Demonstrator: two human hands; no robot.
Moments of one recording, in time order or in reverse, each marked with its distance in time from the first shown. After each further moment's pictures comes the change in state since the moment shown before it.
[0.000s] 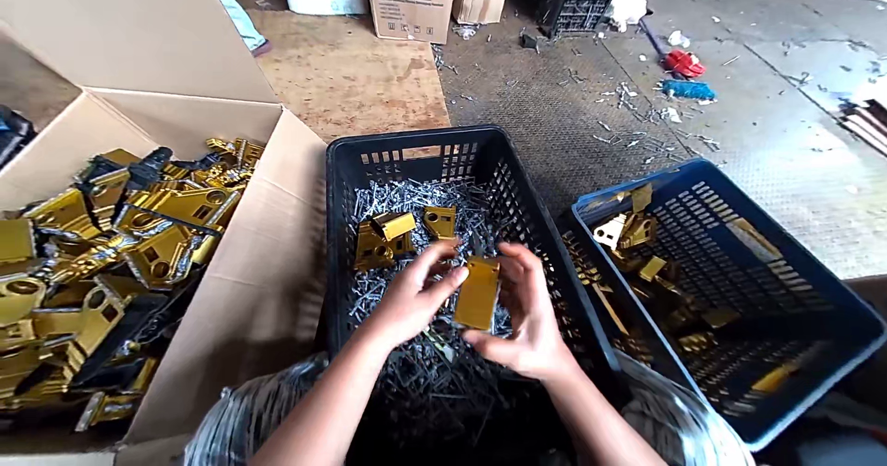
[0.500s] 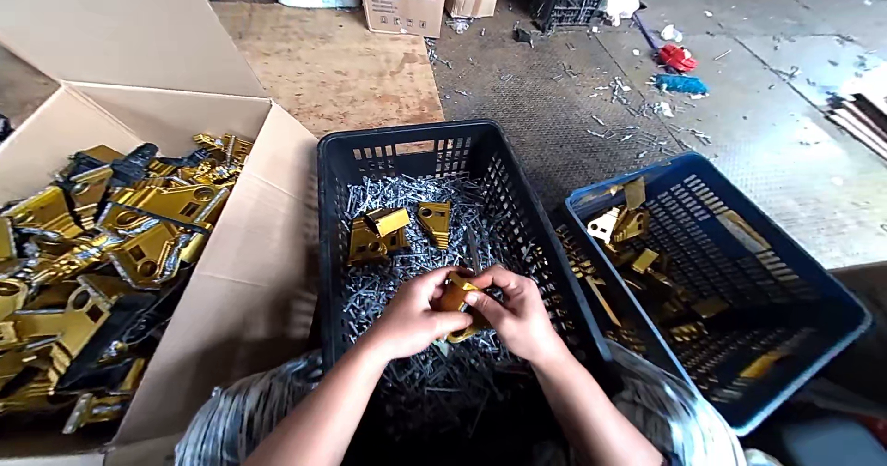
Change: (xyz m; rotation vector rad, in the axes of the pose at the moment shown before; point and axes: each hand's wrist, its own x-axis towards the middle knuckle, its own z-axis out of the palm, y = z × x) left_hand -0.007 -0.012 0.018 -0.102 -0.223 -0.076; right_hand 0.000 0.003 -0.008 -0.144 0.008 0.204
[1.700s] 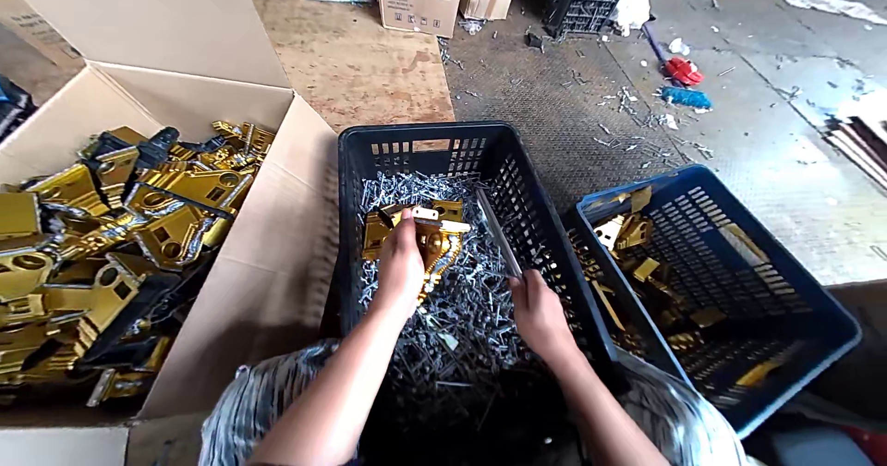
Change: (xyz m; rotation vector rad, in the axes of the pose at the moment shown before) left_hand 0.013 0.022 -0.017 -0.176 0.781 -0.077; right_hand -0.014 -0.003 -0.007 -0.681 0.039 0.516
